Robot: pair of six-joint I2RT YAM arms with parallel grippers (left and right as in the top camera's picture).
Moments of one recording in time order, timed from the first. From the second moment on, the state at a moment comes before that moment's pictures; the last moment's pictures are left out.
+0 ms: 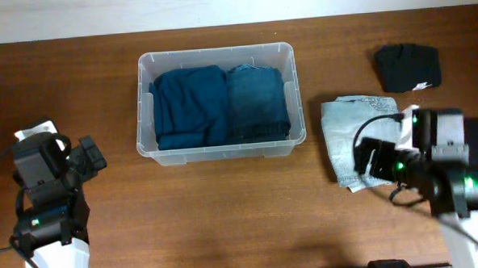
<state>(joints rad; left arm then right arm) 0.27 1.03 0.95 -0.63 -0.22 -0.08 -0.09 1.06 1.14 -1.21 -0.02 0.36</state>
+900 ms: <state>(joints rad) 0.27 1.03 0.95 -0.63 -0.22 -0.08 -0.51 1.30 1.14 -0.88 -0.23 -0.01</state>
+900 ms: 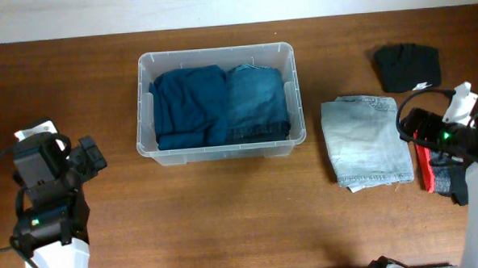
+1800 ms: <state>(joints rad) 0.27 1.03 0.95 -0.63 -0.22 -0.08 -0.56 1.84 1.20 -0.75 -0.52 -0.36</state>
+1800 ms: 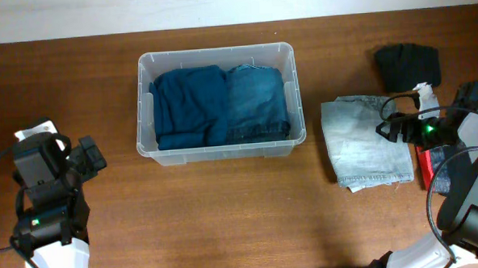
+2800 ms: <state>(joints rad) 0.27 1.03 0.95 -0.63 -0.22 -0.08 -0.57 1.98 1.23 -0.84 -0.76 -0.41</state>
